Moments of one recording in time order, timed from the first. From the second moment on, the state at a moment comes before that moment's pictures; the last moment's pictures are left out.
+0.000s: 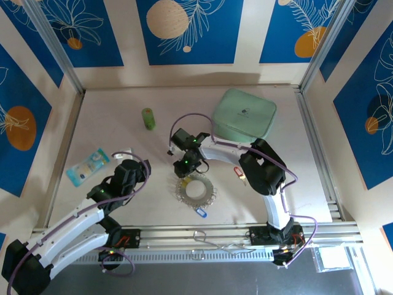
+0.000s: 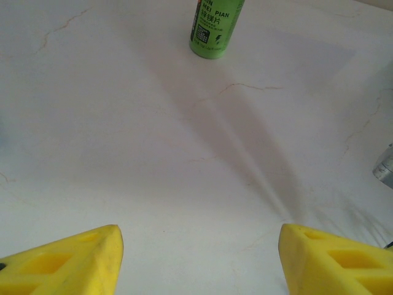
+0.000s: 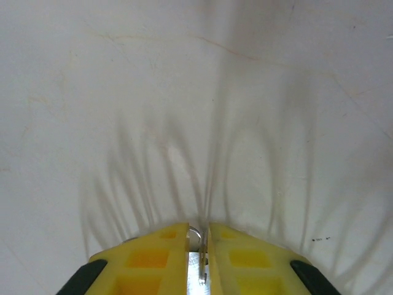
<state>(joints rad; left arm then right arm) -0.63 0.74 0.43 -0.36 -0.47 -0.63 0.86 2.02 1.45 -0.72 -0.28 0.16</state>
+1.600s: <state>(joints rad) -0.63 0.74 0.43 -0.37 -0.47 -0.63 0.89 2.02 1.44 -0.81 -0.23 0.20</state>
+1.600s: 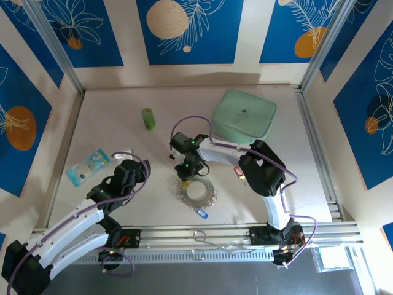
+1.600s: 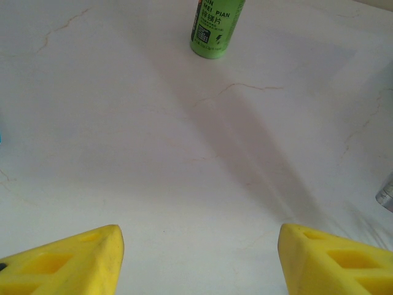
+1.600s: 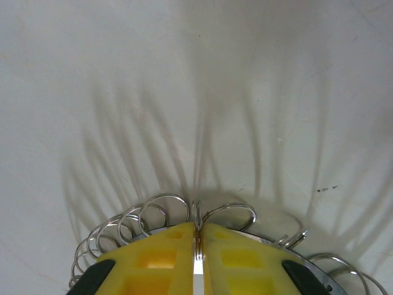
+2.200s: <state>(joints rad) -0.63 0.74 0.43 -0.37 -0.47 -0.63 0.91 2.02 1.48 -0.85 -0.20 0.19</state>
